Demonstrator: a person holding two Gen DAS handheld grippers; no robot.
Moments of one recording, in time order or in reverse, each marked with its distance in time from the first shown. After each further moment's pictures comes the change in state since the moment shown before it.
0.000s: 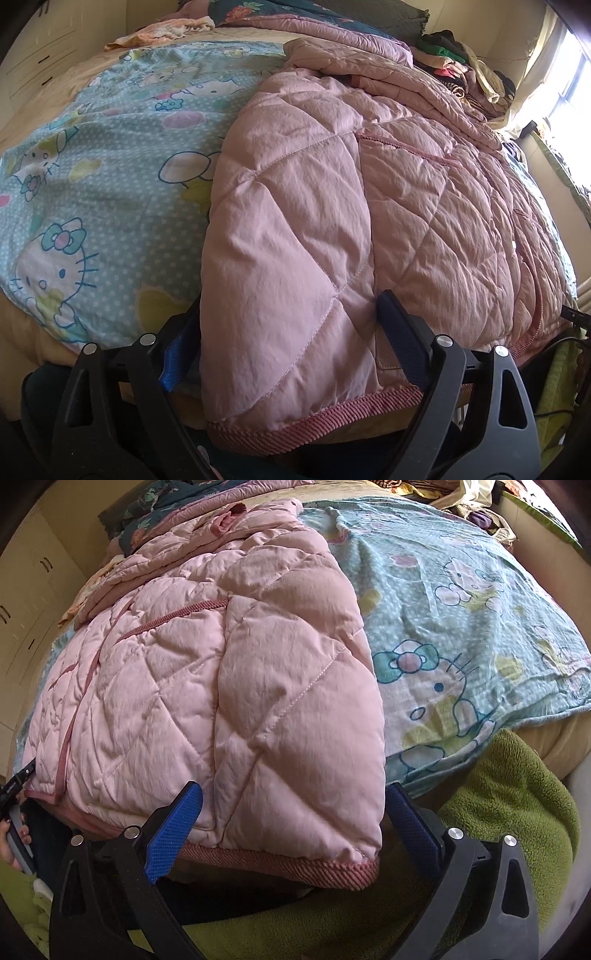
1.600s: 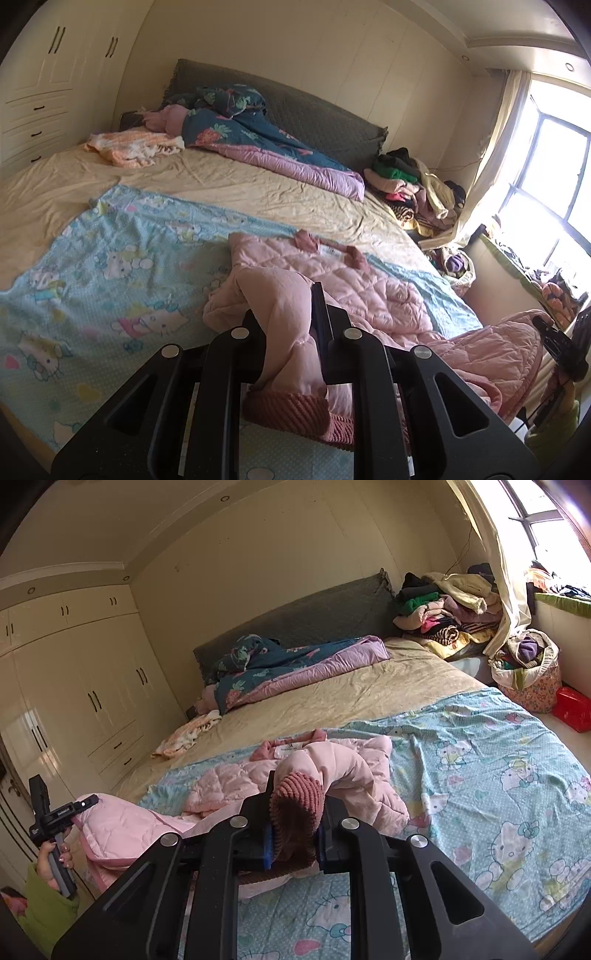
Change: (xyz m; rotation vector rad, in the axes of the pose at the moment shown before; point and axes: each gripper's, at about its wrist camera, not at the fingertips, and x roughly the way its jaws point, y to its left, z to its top) left arm -0.132 -0.042 0.171 -0.054 -0.460 -0.184; right arm -0.175 0.030 0.160 -0.065 -0.676 0.320
